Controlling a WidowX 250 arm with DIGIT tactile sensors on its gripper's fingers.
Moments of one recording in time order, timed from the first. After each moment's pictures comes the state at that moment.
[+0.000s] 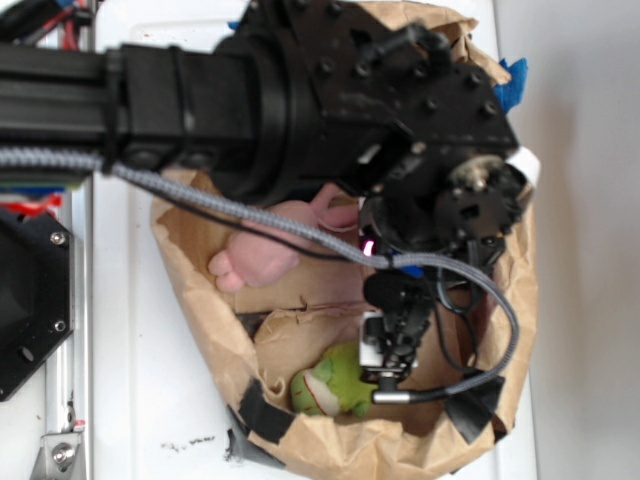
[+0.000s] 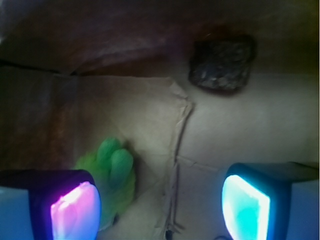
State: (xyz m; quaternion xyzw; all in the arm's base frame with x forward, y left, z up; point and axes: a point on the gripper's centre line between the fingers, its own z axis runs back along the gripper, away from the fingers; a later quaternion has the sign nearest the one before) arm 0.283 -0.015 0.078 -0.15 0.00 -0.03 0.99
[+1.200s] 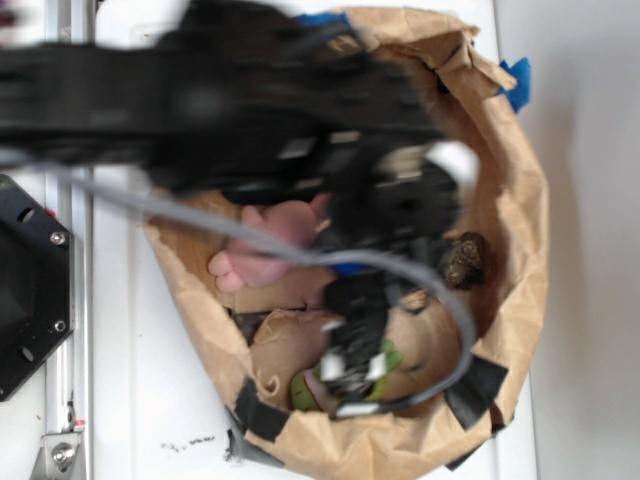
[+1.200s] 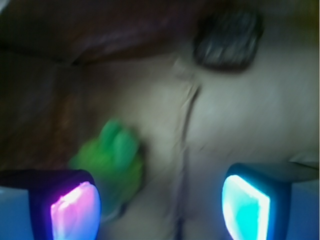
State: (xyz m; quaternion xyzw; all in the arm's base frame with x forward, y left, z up) arm 0.261 -0.029 0.086 -0.18 -0.04 -0.01 0.98
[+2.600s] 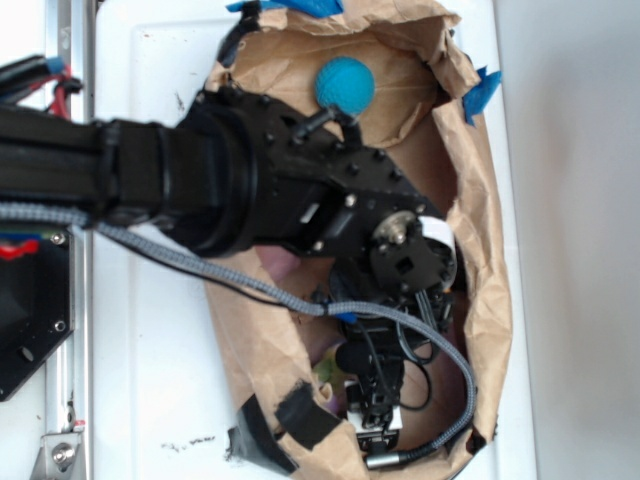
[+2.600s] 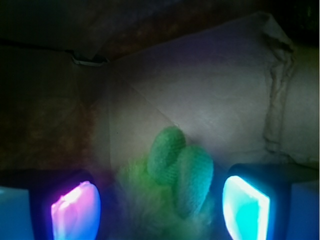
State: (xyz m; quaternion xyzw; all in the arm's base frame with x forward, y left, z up) arm 0.273 -0.080 0.046 -0.23 -0.03 -0.01 0.97
